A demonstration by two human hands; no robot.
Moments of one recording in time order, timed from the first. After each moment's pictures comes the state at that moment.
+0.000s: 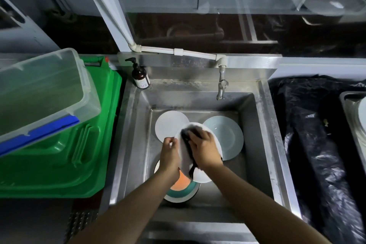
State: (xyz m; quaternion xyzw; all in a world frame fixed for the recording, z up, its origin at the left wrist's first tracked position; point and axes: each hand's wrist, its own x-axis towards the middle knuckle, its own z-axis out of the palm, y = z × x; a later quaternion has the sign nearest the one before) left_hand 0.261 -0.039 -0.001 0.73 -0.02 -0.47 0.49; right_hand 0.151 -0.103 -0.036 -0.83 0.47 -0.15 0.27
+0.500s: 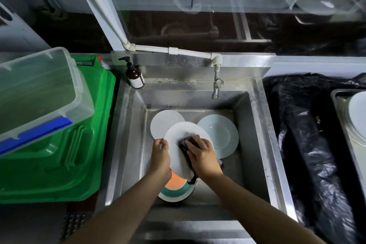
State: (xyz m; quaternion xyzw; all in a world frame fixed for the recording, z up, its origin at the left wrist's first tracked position) left_hand 0.275 -0.033 -0.007 0.75 -0.02 -0.48 0.46; right_hand 0.129 -0.077 -0.044 -0.83 0.47 -0.14 0.25
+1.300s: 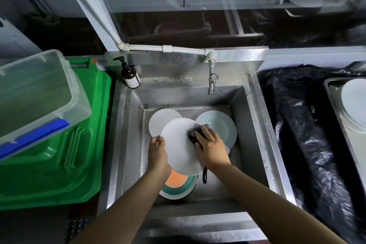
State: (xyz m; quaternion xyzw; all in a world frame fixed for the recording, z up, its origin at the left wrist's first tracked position) left_hand 0.282 -0.026 -0.013 0.74 0.00 -0.46 0.49; right_hand 0.107 -0.093 -0.047 -0.83 0.51 -0.07 0.22
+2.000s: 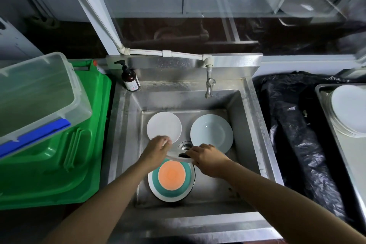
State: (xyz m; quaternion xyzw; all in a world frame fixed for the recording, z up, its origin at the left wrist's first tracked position) left_hand 0.323 -0.029 -0.010 0.75 -0.43 -0.46 0.18; right_hand 0.098 -0.092 0.003 -0.93 0.27 0.13 0.19
